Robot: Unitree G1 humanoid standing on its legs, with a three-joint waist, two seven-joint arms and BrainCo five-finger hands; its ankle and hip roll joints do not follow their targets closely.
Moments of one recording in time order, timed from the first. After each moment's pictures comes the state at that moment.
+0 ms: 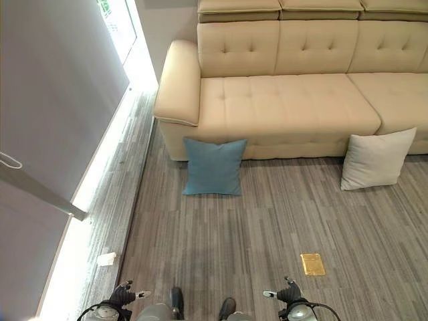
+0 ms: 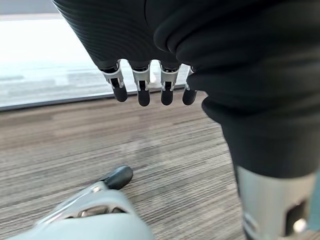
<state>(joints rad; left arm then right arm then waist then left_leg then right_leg) -0.04 0.22 -0.23 1.23 -0.09 -0.09 0.13 -0.06 -0.32 0.28 1.22 -0.03 -0.08 -0.21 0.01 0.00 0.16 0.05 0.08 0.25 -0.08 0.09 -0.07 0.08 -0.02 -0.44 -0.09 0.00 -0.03</state>
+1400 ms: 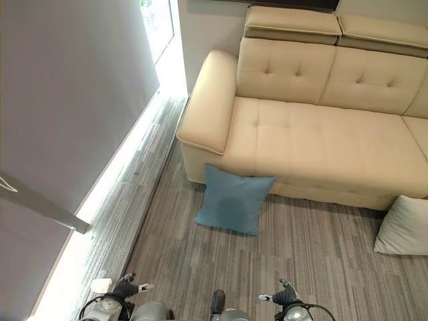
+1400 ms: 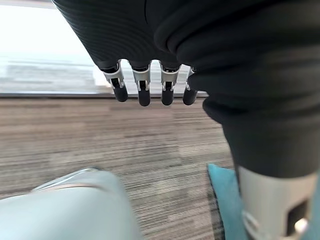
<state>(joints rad) -0.10 0.23 -0.23 1.22 -0.07 -0.09 0.13 -0.06 -0.28 0.30 1.18 -0.06 -0.07 -0.20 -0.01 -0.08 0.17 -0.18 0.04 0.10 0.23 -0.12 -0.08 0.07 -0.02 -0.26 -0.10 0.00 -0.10</state>
